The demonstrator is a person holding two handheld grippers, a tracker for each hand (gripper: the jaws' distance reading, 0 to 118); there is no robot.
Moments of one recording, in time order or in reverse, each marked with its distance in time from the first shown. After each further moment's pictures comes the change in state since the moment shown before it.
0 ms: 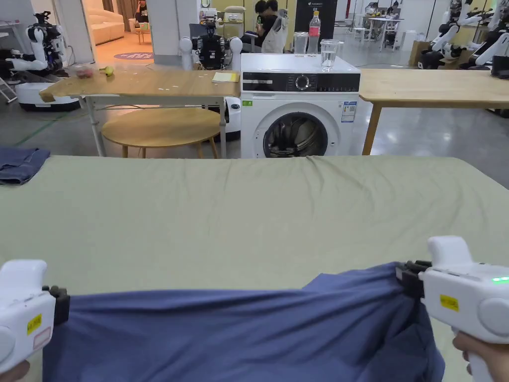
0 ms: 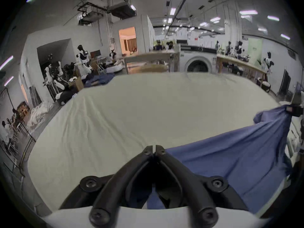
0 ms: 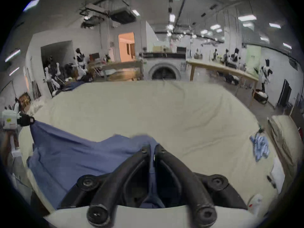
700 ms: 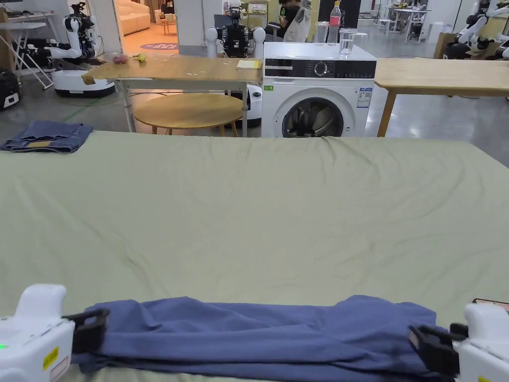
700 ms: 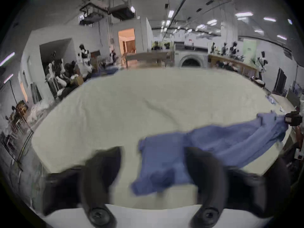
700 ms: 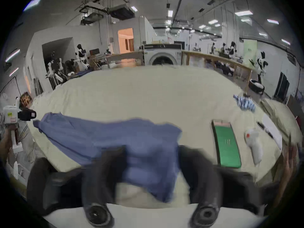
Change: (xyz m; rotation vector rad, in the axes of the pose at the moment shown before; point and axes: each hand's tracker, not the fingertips) left arm -0.009 -0.133 0.118 0.041 -0.028 -0.017; right arm -0.036 -0.147 0.141 -0.070 -0.013 -0.034
